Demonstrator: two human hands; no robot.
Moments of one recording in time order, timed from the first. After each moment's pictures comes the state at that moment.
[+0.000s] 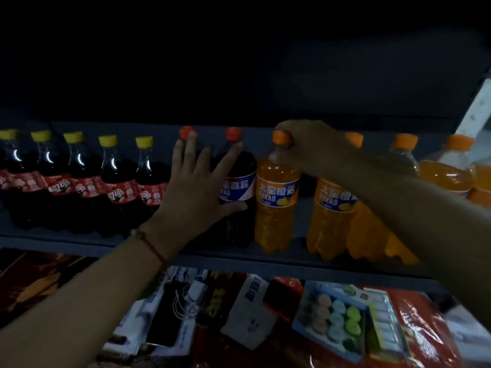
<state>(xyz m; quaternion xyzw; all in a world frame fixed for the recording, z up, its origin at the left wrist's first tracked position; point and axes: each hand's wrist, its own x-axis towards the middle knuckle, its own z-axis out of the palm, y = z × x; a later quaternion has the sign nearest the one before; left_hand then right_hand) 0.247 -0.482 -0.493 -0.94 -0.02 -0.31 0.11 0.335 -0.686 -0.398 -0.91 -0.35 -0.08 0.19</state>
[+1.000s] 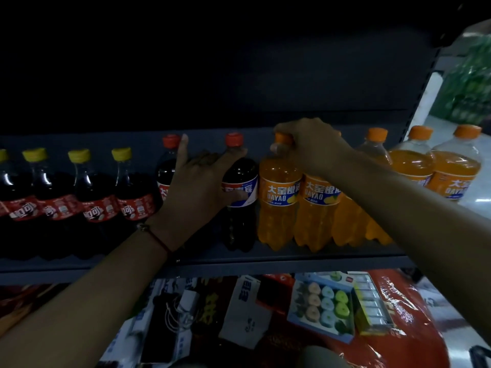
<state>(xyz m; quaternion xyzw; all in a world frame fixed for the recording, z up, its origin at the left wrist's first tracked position) 0.275 -0.488 -0.479 -0.93 0.10 -0.35 0.02 0.334 -0.700 -0.402 -0.93 -0.29 -0.14 0.17</state>
